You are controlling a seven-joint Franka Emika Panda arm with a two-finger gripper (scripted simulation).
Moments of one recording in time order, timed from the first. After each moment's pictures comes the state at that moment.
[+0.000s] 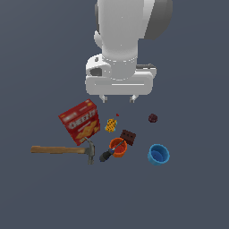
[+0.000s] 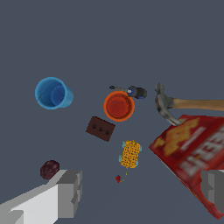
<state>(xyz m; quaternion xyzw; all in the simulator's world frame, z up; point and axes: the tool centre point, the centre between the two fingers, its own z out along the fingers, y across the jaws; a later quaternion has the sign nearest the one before) 0.008 0.015 0.317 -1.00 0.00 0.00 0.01</state>
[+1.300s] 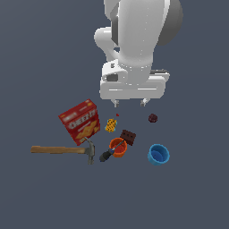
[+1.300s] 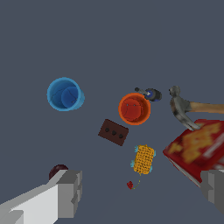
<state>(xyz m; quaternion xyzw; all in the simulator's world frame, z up) 0.012 0.055 0.302 -1.00 -0.01 -0.01 0.01</state>
